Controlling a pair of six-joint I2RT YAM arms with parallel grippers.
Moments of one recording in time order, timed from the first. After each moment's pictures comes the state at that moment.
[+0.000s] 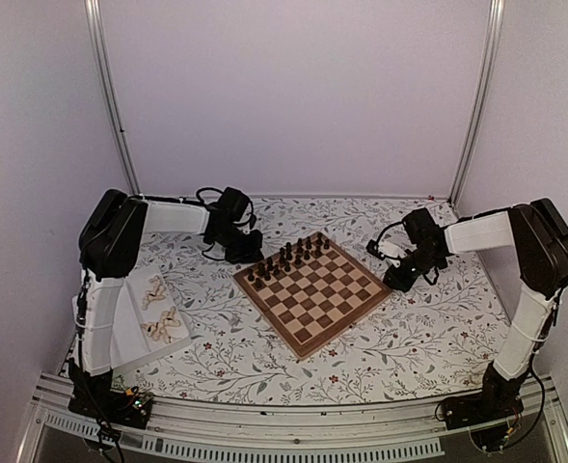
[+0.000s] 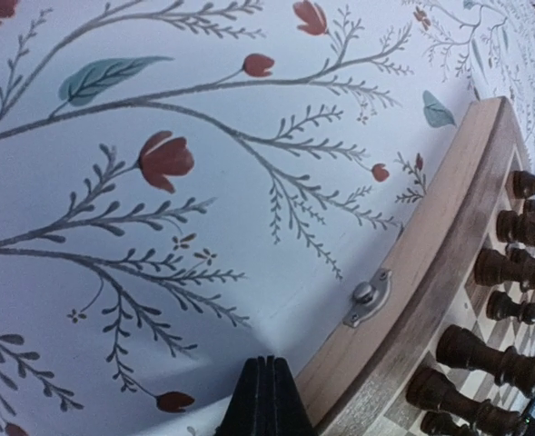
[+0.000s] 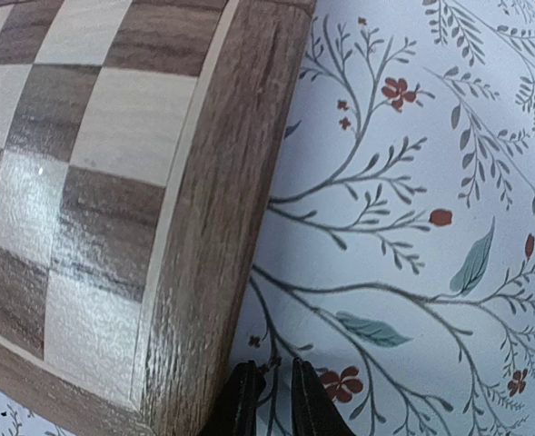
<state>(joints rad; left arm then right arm) -0.52 2.27 1.63 -0.38 0.25 -0.54 0.35 1.84 1.03 -0.33 -0.22 -0.51</state>
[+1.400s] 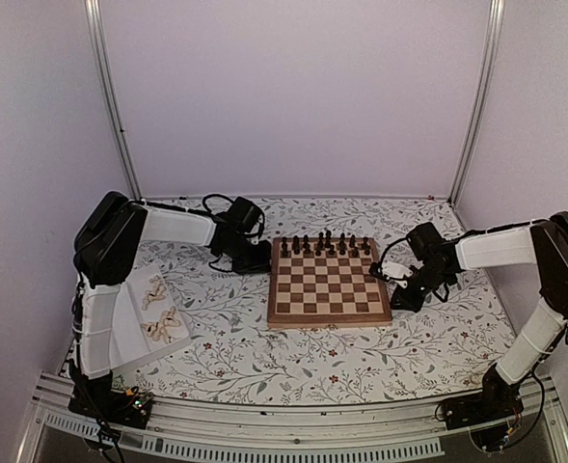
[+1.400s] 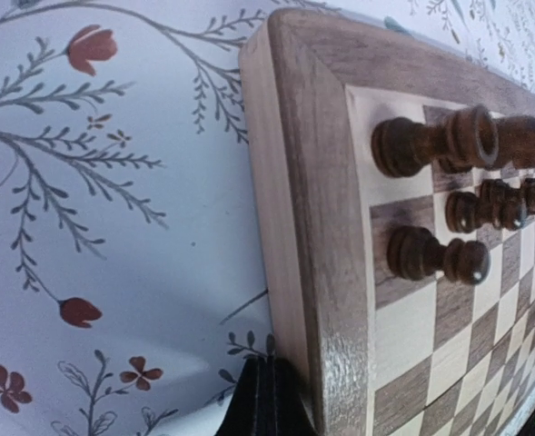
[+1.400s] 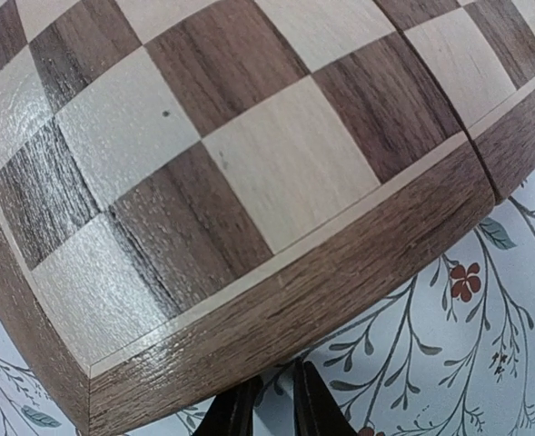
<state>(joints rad) -0.61 2.19 1.49 -0.31 0.16 -0.62 0.40 1.66 0.85 -0.40 -0.20 -0.60</state>
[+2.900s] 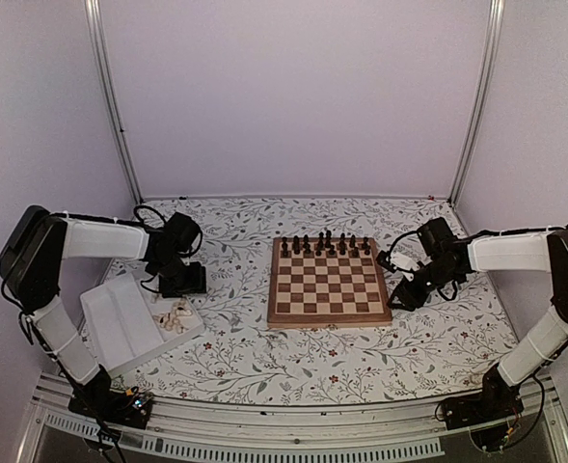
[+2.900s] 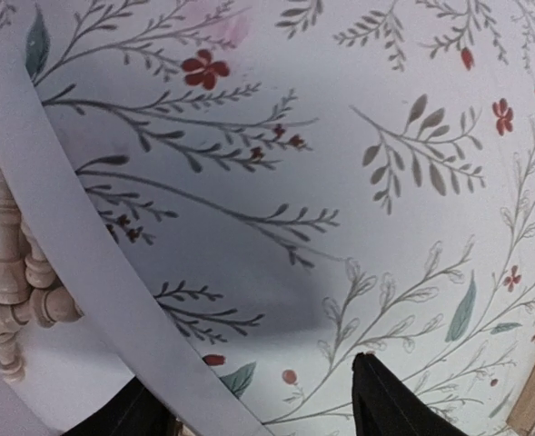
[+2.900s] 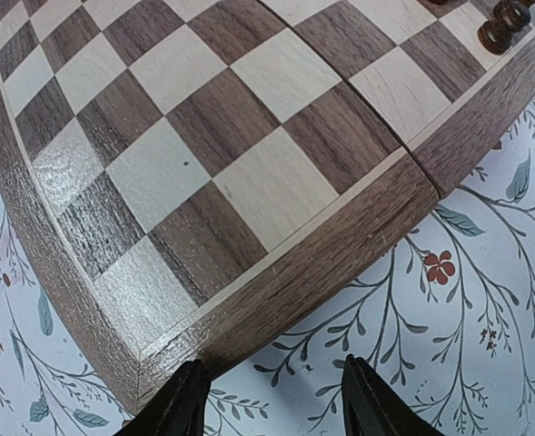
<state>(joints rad) -0.46 1.70 0.97 -0.54 -0.08 -0.60 0.37 1.56 0.81 -0.39 -0.29 -0.48</state>
